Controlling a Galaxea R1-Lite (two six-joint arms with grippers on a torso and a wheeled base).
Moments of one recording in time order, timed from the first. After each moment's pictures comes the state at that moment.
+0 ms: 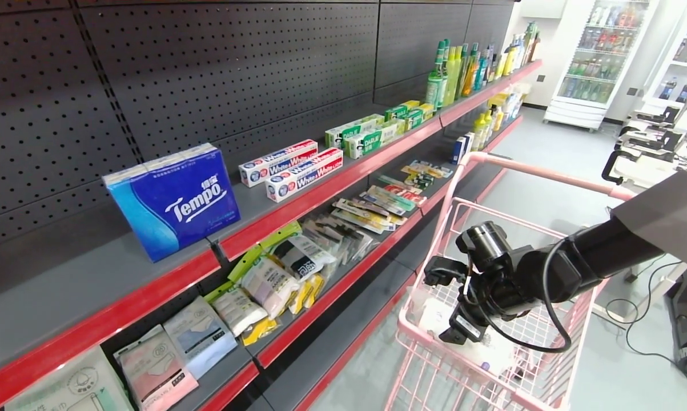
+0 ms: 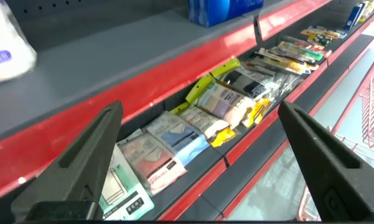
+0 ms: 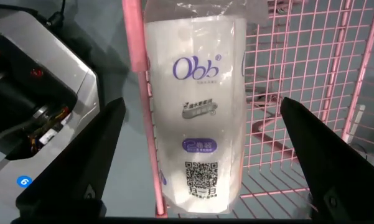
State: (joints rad) left arm 0.00 0.00 0.00 0.00 0.05 0.01; right arm 0.37 2.11 -1.00 0.00 -0.03 -0.54
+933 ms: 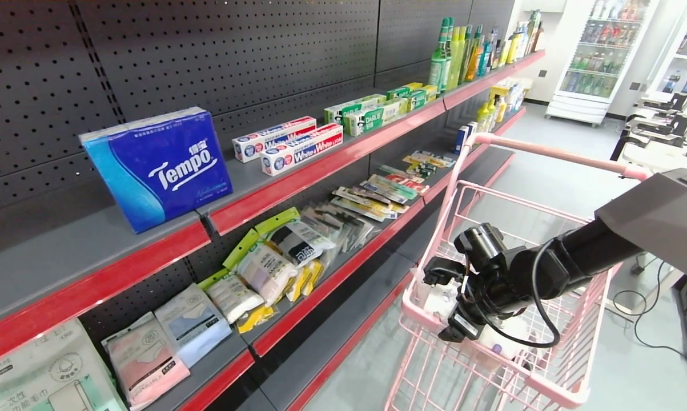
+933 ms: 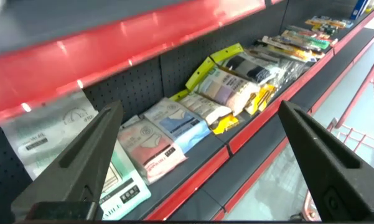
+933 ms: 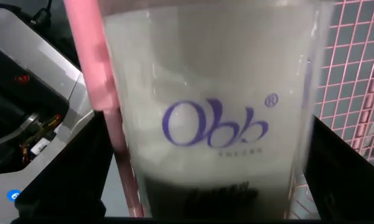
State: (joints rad) left arm 0.00 0.00 0.00 0.00 0.05 0.01; right arm 0.35 2.16 -1.04 0.00 -0.03 -0.54
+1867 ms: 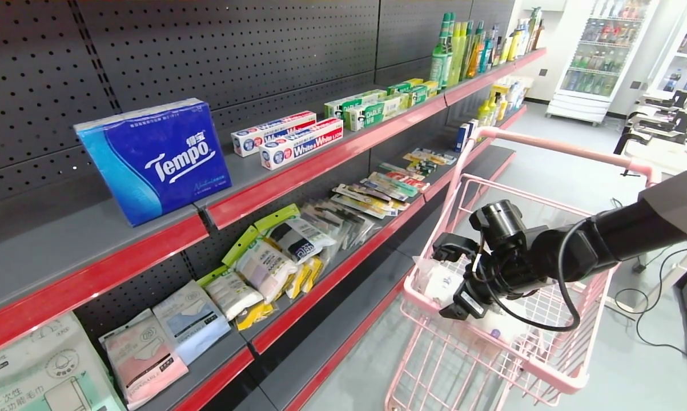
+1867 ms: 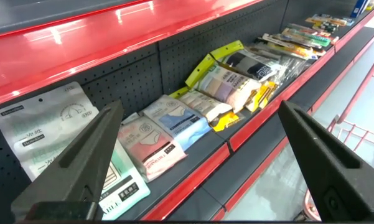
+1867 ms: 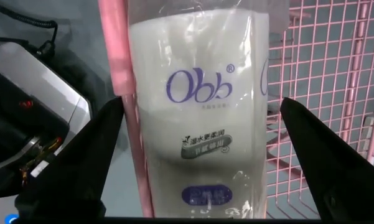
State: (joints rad) left arm 0.00 0.00 0.00 0.00 0.05 0.01; right arm 0.31 2.07 -1.08 0.02 0.02 -0.54
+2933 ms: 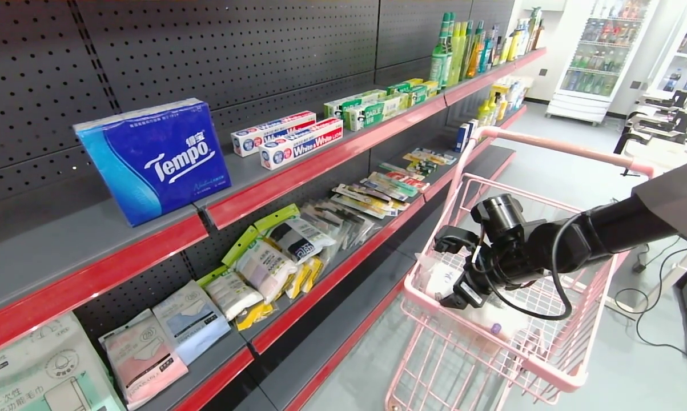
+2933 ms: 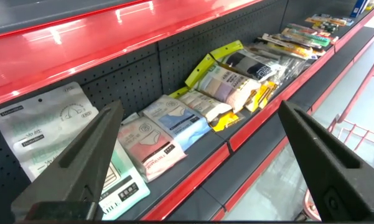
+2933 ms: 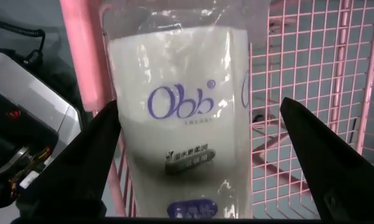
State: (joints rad) left arm 0.00 0.00 0.00 0.00 0.05 0.01; right arm 0.29 2.12 -1.14 0.02 0.03 -0.56
